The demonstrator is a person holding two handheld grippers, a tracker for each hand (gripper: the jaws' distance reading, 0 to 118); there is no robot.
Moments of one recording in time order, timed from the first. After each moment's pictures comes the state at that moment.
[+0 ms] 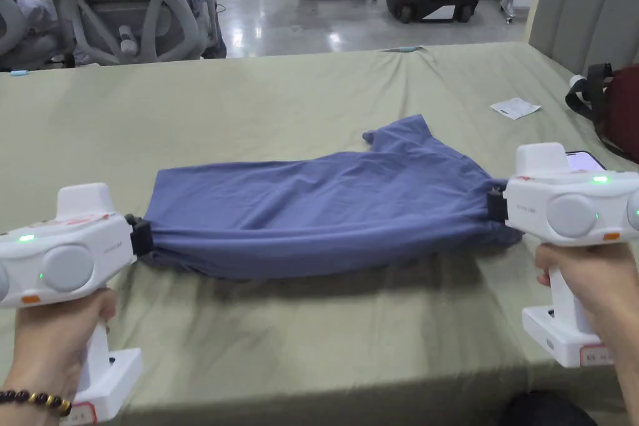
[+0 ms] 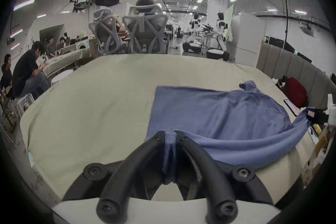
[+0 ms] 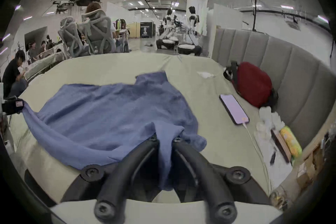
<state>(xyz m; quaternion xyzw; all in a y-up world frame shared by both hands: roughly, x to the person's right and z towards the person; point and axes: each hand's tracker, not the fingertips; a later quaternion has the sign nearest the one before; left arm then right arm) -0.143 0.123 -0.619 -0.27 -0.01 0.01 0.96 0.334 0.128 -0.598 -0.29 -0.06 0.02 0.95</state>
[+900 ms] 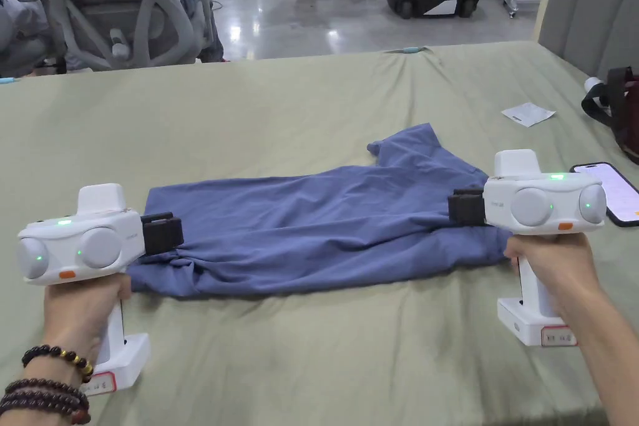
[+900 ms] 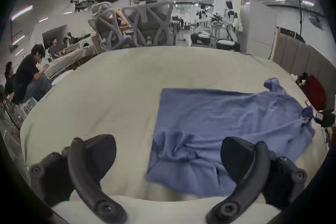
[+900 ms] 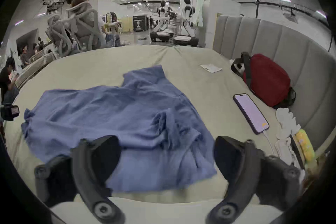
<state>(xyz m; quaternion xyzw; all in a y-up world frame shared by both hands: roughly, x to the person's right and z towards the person) -0.145 0.097 -0.702 -0.31 0.03 -0.01 0.95 0.336 0.097 -0.664 -0.33 -0.08 0.00 0.94</state>
